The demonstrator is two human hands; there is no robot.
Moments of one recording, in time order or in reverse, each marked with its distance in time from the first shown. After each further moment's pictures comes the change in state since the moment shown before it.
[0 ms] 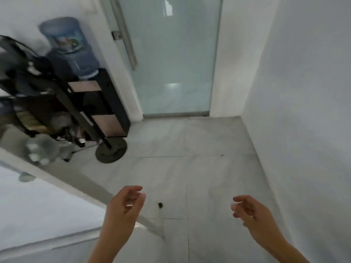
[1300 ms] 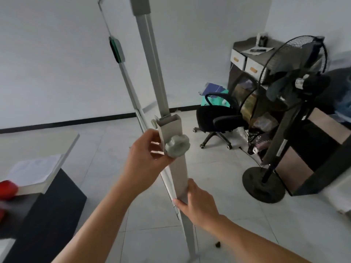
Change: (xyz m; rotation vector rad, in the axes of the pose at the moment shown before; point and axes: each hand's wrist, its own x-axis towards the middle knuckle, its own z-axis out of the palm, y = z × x) left_hand 0.129 0.070 -0.215 0.103 1.201 -0.256; right_hand 0.150 -0.323 0.436 -0.607 -1.205 -1.418
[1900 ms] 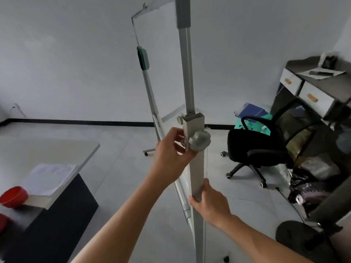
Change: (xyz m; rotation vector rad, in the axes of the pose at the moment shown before) left_hand 0.226 -0.057 0.030 0.112 0.225 -0.019; right_hand 0.249 0.042 -0.017 -0.051 -0.123 -0.043
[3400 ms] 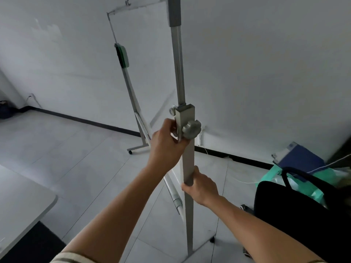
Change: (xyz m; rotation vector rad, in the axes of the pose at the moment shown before) left_hand 0.573 -0.161 0.099 0.176 0.278 -0.146; right_hand 0.639 0.042 -0.046 0.039 -0.246 -0.155
